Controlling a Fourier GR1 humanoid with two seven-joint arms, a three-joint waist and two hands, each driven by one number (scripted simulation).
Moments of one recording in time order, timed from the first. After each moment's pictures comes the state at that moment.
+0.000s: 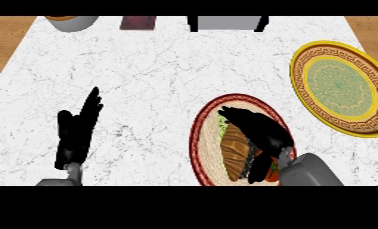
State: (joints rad) left arm 0.00 0.17 -0.08 -1.50 -0.02 0.19 0.22; right arm -0.23 -0.29 0.48 -1.48 0.65 0.42 0.17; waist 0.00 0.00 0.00
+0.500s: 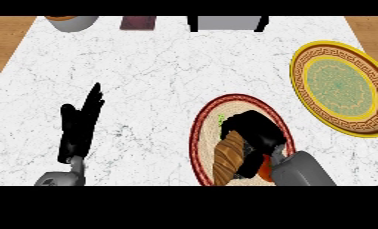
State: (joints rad) left arm -0.05 0.14 -0.05 -1.46 -0.04 0.18 0.23; right arm -0.24 -0.24 0.46 -1.40 0.79 0.35 0.04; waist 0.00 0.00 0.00
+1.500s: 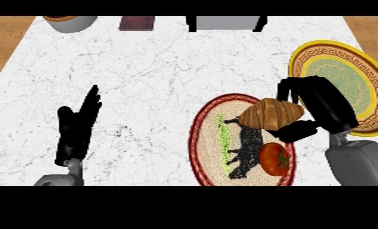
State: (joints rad) left arm -0.03 0.13 -0.02 -1.47 -0.06 0.16 0.22; right arm -0.24 -0.36 0.12 -1.56 0.81 0.15 -0.04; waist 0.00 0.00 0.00
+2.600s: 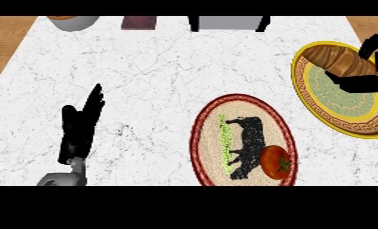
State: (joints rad) left arm -0.04 0.11 -0.02 -1.47 -0.08 0.14 0.22; right arm -0.42 -0.49 -0.28 -1.29 0.72 0.03 -0.05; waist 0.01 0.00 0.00
